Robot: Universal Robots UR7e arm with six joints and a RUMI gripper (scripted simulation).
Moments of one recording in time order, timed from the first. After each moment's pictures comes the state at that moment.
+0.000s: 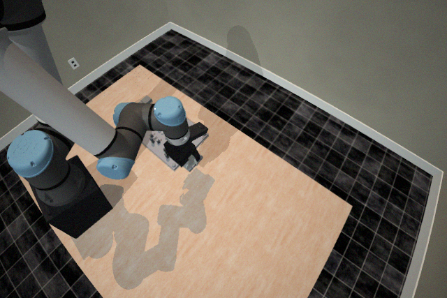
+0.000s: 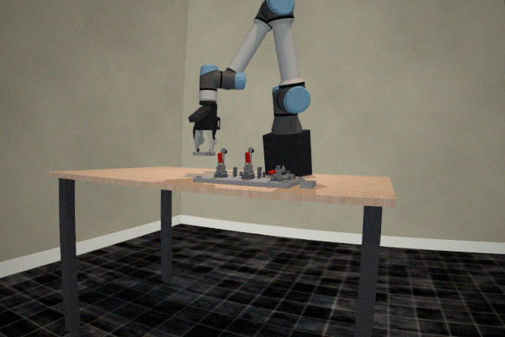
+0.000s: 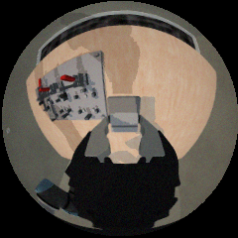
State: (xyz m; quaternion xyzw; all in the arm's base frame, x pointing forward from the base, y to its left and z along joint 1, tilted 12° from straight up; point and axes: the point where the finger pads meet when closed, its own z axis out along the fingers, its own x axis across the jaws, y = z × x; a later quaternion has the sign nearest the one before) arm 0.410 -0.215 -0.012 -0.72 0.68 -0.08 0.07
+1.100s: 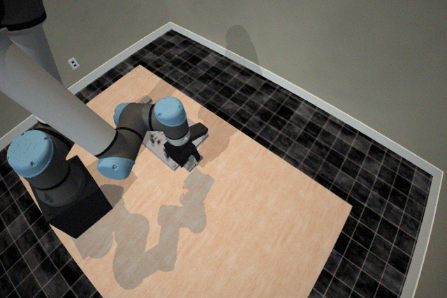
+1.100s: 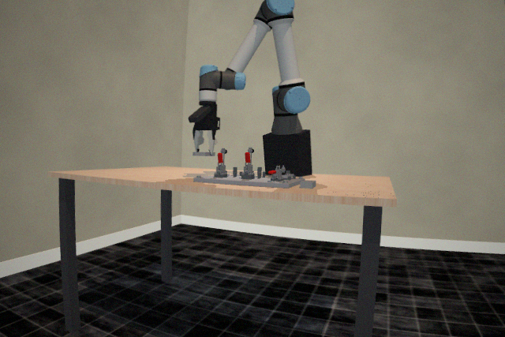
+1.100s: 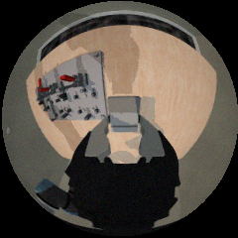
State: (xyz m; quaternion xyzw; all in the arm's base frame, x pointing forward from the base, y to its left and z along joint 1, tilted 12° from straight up) arm 0.410 -0.215 -0.013 -0.72 0.68 -0.08 0.07
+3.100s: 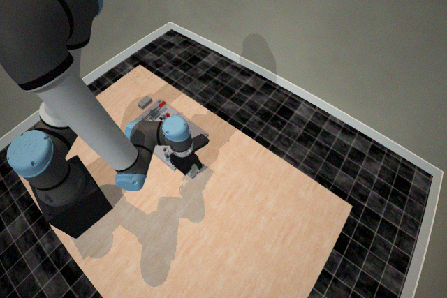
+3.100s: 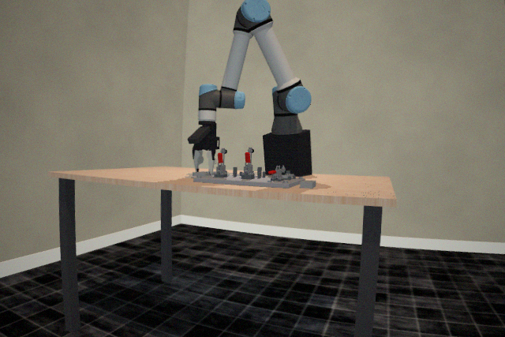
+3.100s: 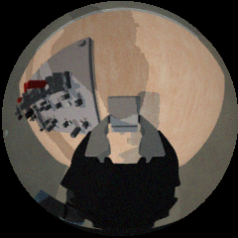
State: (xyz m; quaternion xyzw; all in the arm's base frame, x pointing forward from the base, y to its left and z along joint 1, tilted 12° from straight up) arm 0.427 -0.216 -0.094 -0.72 0.68 -0.08 0.07
